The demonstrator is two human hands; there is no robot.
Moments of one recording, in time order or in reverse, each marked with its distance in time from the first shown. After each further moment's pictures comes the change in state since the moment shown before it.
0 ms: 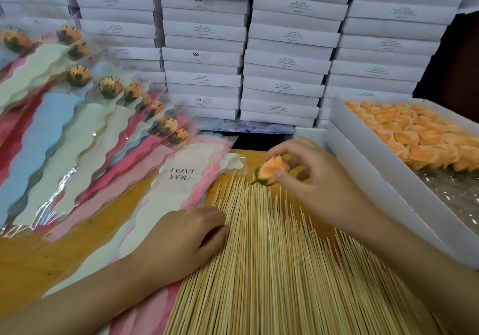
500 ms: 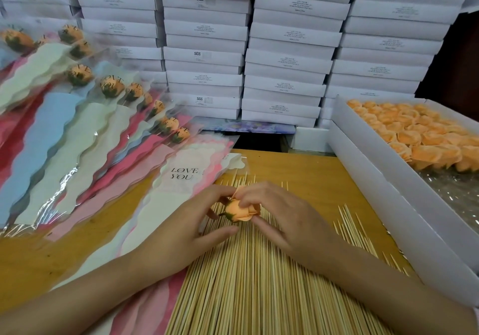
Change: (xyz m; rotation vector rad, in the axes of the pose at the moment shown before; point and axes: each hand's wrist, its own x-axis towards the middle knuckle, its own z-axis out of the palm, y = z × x) left_hand 0.006 -0.001 -0.001 -0.461 0.108 0.014; right_hand -0.028 0.009 0.042 -0.241 -0.190 -0.379
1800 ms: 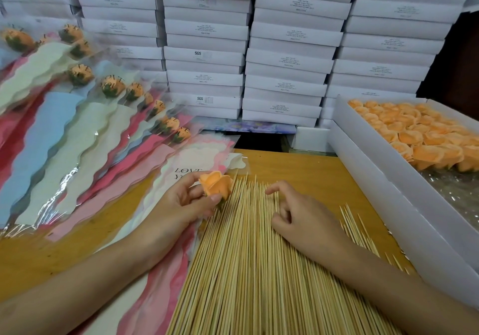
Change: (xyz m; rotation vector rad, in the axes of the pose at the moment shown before) left_hand 0.008 -0.010 -0.005 -0.900 0.174 -0.433; right_hand -0.007 0.029 0.014 -0.013 -0.045 0.550
